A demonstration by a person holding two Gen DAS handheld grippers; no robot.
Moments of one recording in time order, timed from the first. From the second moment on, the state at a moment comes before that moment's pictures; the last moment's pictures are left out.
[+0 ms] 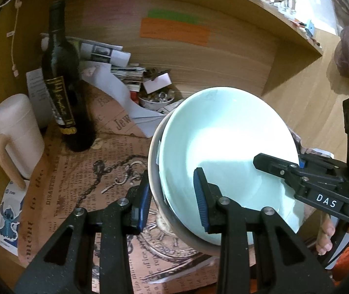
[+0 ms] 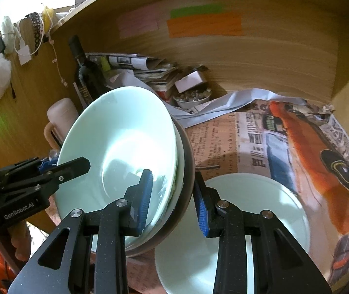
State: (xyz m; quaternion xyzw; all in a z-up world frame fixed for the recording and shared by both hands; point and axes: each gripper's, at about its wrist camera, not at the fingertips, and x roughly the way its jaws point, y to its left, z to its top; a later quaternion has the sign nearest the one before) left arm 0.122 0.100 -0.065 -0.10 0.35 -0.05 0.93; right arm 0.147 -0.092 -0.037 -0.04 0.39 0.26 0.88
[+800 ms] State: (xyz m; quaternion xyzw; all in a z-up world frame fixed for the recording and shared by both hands) left arm 0.133 0.032 -0.062 -0.07 0.36 -0.12 0.92; right arm 0.126 -0.162 -0.036 -0.02 0.40 0.19 0.90
